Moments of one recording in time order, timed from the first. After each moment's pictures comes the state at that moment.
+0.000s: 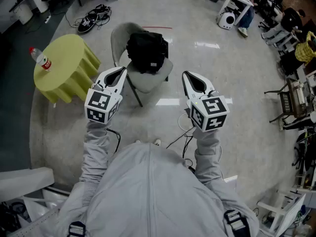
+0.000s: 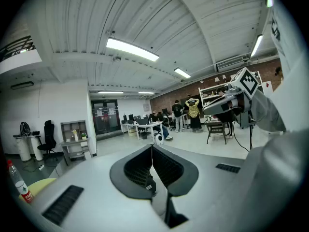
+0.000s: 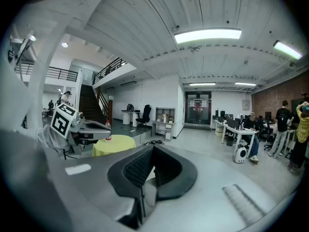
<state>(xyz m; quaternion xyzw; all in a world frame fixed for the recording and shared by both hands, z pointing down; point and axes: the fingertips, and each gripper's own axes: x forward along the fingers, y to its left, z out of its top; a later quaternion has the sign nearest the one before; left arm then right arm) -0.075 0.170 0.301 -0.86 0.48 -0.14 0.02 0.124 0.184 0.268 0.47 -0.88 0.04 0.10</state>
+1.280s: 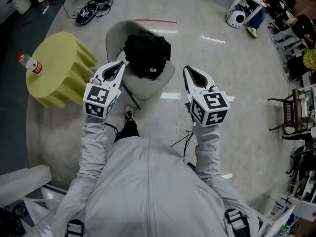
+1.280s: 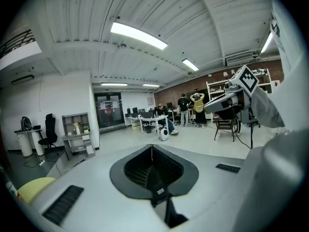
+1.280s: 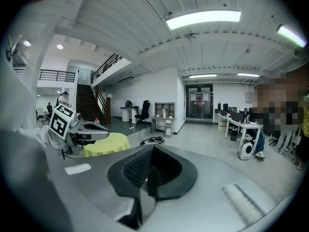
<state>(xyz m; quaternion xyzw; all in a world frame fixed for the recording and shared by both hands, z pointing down) -0.073 0.019 0.344 -0.85 0.50 -0.16 -0.01 0.136 0.022 0.307 0.46 -0.88 0.07 0.11</state>
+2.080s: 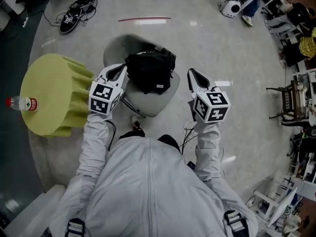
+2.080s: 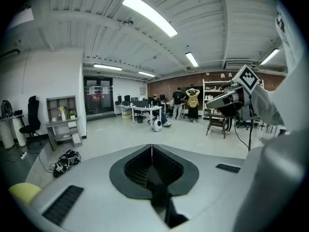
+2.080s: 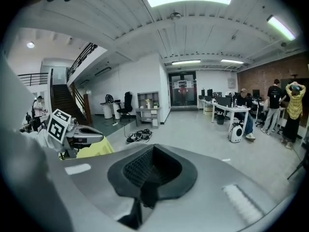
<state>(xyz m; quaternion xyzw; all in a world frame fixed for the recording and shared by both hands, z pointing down) -0.150 -0.179 0.422 -0.88 0.43 -0.20 -0.07 0.084 -0.151 0.370 0.54 -0.82 0.15 0.14</state>
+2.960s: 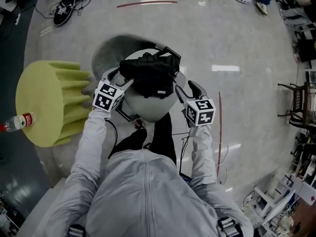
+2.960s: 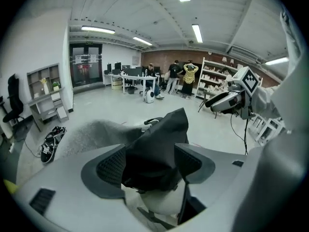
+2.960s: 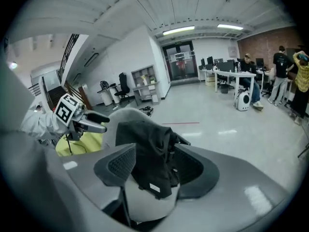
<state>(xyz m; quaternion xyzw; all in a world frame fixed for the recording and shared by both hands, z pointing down) -0.123 -0.263 0.617 -0.86 0.35 -0.34 -0.17 0.112 -0.215 0.595 0.49 -0.80 0.28 0.20</state>
